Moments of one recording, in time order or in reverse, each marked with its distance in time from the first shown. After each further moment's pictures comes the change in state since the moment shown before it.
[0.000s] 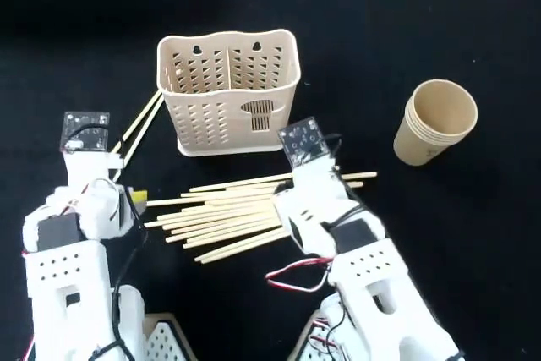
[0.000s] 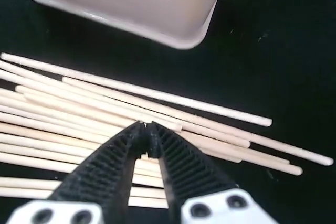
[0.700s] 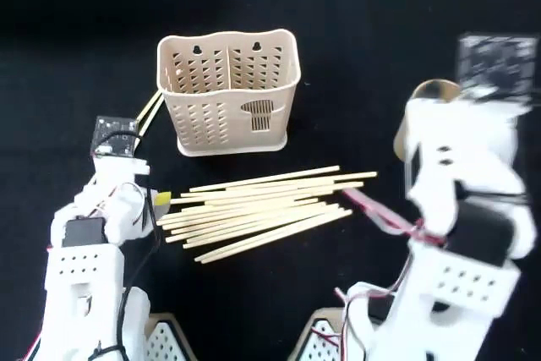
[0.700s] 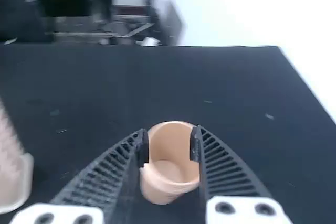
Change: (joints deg) left arm 9.0 0.9 8.8 -9.1 4.1; right arm 38.9 5.4 -54.9 24.2 7.7
